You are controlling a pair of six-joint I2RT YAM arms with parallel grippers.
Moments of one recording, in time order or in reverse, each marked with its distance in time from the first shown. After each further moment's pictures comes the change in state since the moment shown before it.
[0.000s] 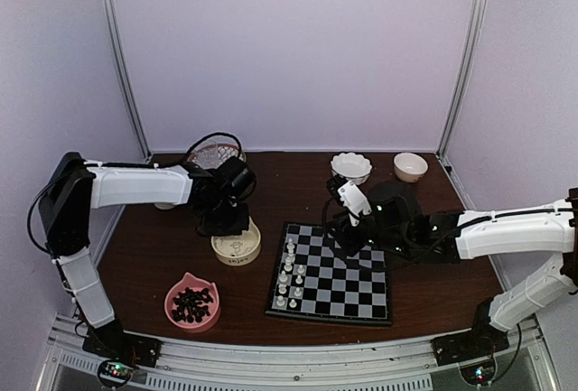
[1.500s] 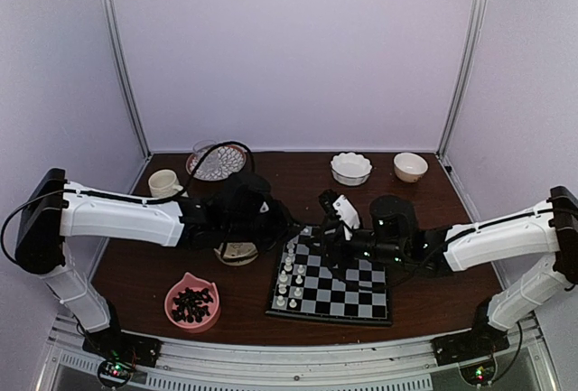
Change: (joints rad) left arm -0.286 -0.202 -0.224 0.693 0.142 -0.565; right arm 0.000 0.055 -0.138 0.344 -0.294 0.066
